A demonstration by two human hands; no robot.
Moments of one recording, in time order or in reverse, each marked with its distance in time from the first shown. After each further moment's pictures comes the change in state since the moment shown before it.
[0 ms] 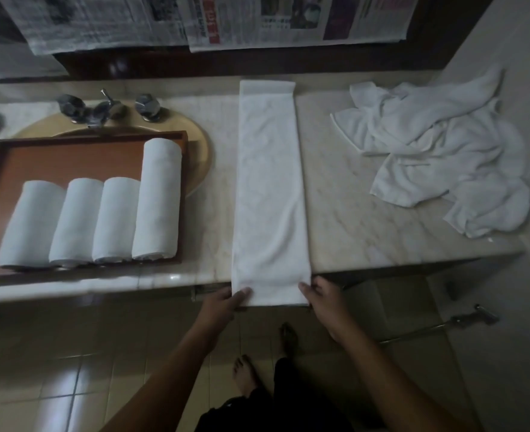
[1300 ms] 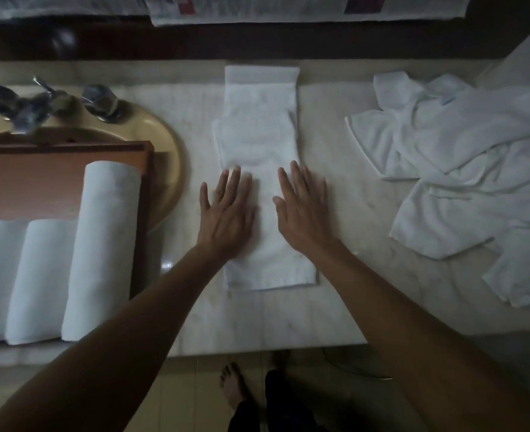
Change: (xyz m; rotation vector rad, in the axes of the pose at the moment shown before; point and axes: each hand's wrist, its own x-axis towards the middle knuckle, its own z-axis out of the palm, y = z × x) left_hand 0.217 0.177 0.029 1.215 0.353 0.742; right_hand 0.236 -0.163 0.004 -1.016 0.235 -0.708
